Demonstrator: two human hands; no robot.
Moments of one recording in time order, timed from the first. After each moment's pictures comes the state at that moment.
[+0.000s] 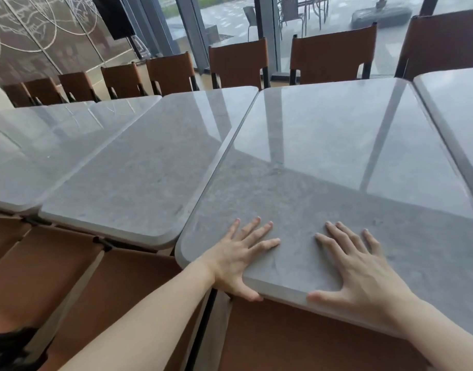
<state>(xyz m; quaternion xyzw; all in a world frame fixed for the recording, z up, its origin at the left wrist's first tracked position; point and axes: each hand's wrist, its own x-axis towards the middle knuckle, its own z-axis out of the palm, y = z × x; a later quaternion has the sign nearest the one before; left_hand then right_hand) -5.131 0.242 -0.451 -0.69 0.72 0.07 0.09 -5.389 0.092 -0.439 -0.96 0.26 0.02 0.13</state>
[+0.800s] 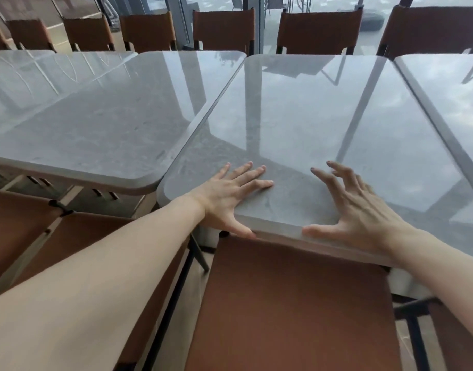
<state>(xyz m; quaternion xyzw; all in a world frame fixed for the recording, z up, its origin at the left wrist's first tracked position) -5.125 0.244 -0.459 -0.68 0.73 0.07 0.03 -5.395 0.102 -0.449 -0.95 0.27 -0.06 0.14</state>
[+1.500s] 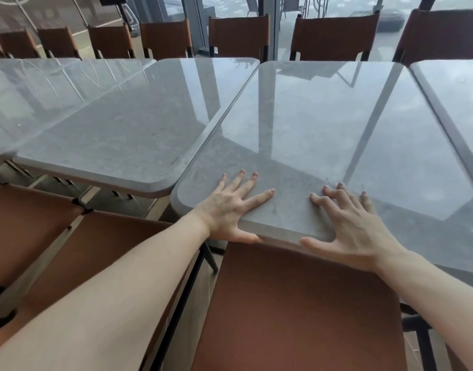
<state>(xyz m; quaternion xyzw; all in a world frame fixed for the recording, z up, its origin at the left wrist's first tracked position) -5.135 0.268 -0.466 -0.72 0.69 -0.01 0.06 -5.389 0.120 -0.454 -0.95 0.28 -0.02 0.10</state>
